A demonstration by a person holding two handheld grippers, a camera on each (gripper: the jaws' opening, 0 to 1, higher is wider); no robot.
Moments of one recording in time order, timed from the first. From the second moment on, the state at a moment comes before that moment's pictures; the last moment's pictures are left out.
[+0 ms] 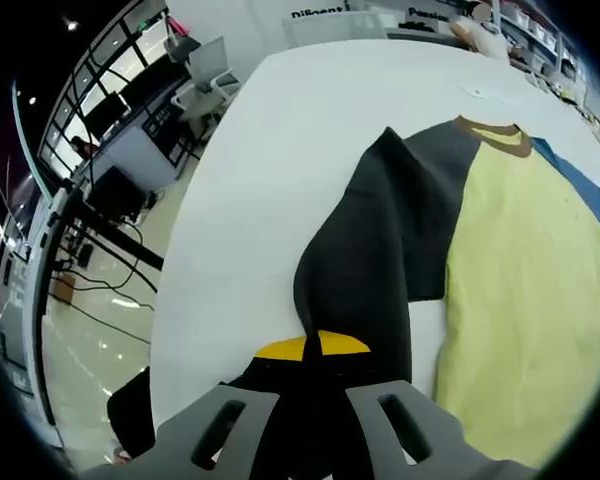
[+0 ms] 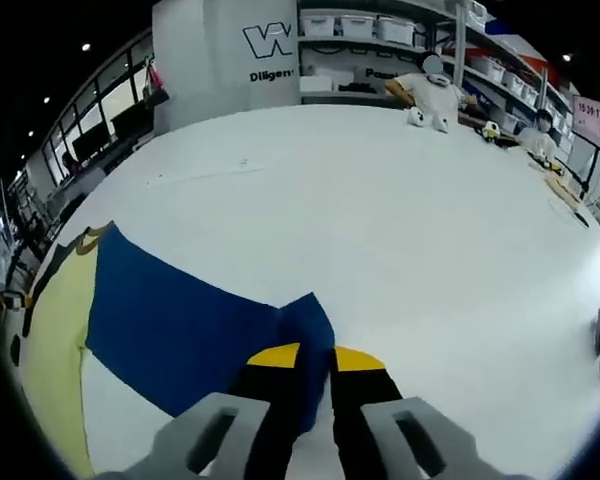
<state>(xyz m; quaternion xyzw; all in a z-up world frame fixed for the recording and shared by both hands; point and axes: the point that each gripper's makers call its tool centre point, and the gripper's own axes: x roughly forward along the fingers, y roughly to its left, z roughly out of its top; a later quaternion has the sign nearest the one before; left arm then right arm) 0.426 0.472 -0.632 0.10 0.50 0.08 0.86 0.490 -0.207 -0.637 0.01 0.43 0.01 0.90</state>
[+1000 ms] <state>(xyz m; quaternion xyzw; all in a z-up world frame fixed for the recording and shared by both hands) 0.425 0.472 -0.631 0.09 0.50 0.08 0.86 0.446 -0.258 -0.628 0.05 0.43 -0.09 0.90</state>
